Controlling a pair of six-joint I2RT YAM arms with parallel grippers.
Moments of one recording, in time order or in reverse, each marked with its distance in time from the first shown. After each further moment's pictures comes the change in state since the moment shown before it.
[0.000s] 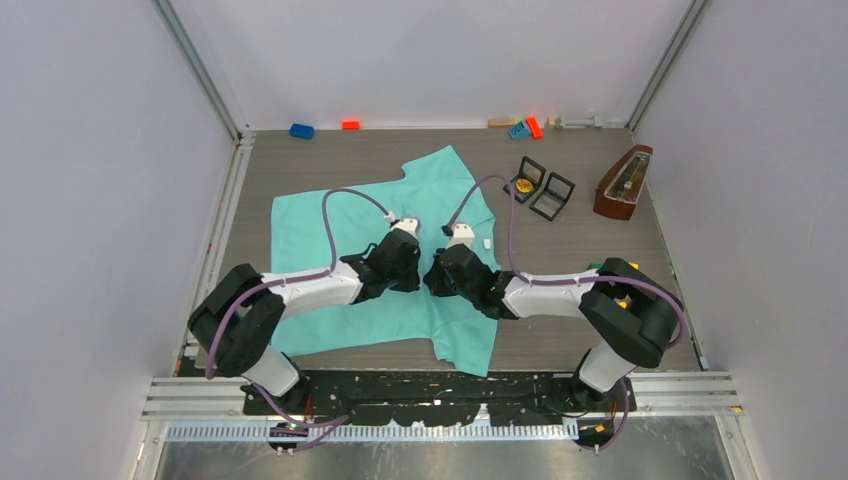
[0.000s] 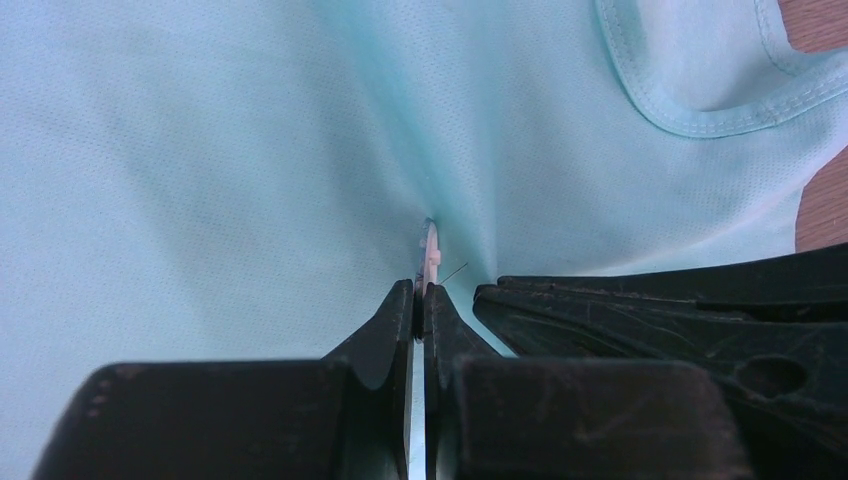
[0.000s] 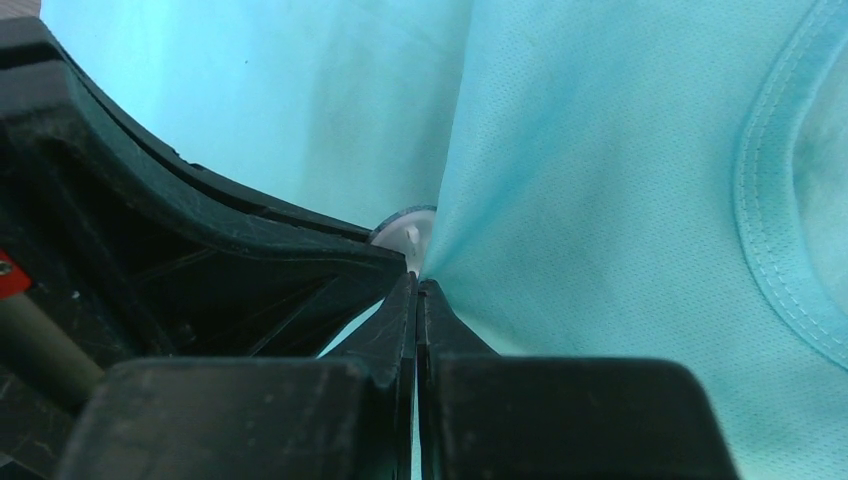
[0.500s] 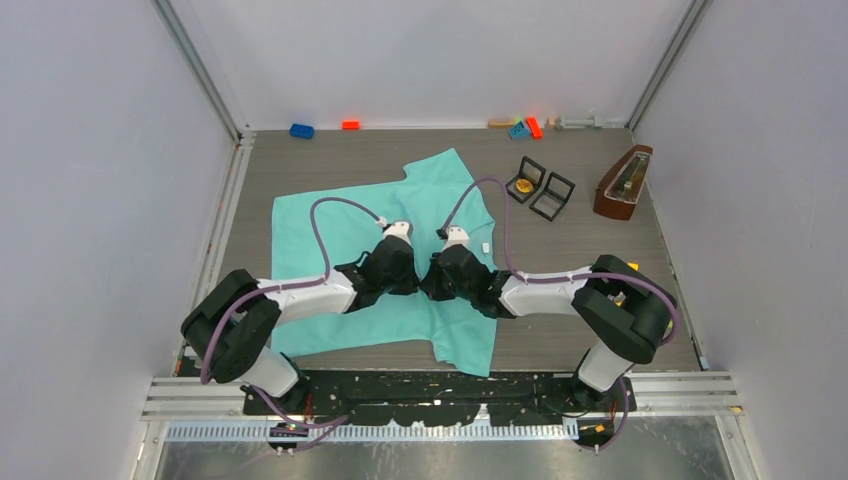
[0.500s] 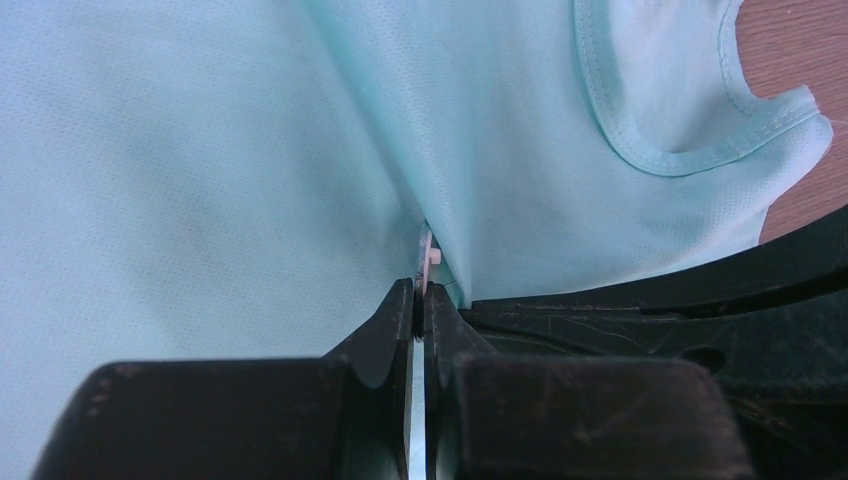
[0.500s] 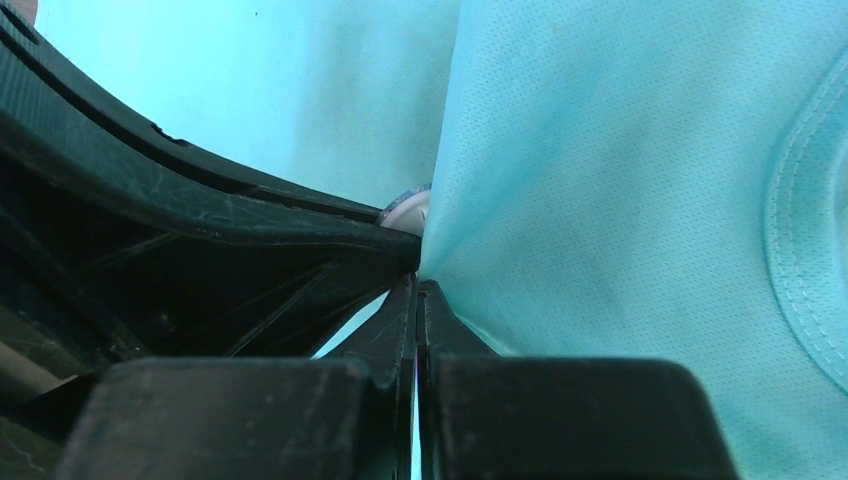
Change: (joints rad) left arm 0.000 -0.039 -0.089 0.113 -0.007 -0.072; right arm -0.004 0.034 0.007 0.003 -0.102 -0.007
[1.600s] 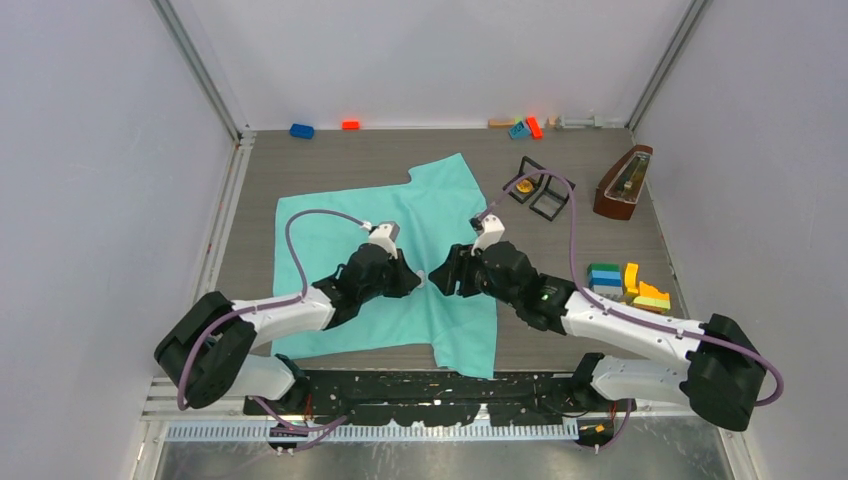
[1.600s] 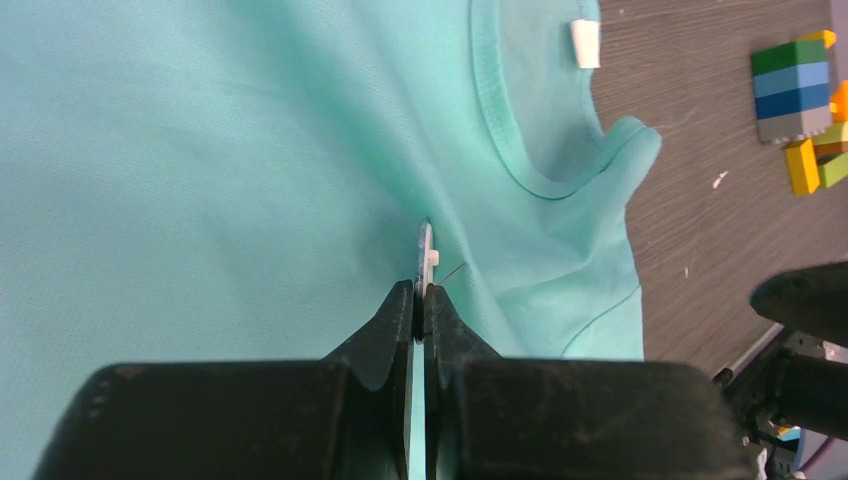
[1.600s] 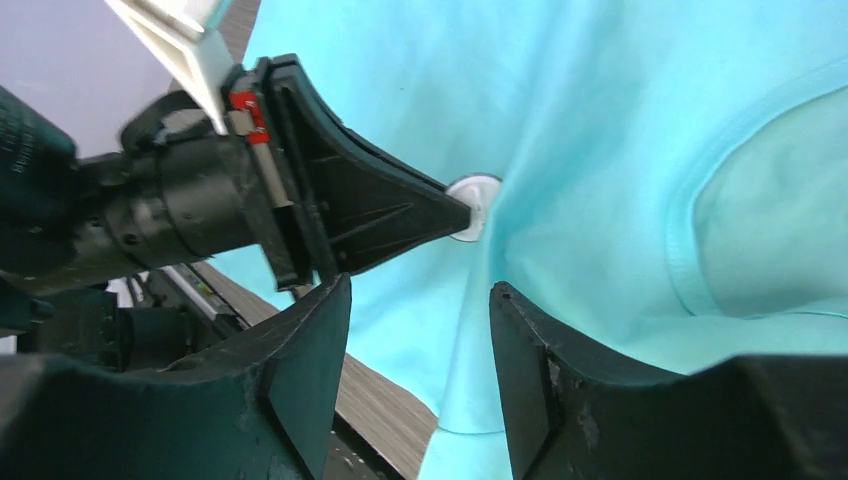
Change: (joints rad) left arm 0.047 -0.156 -0.186 0.246 0.124 -0.032; right arm -0.005 -0.487 -0.060 -0.224 -0.014 -0.053
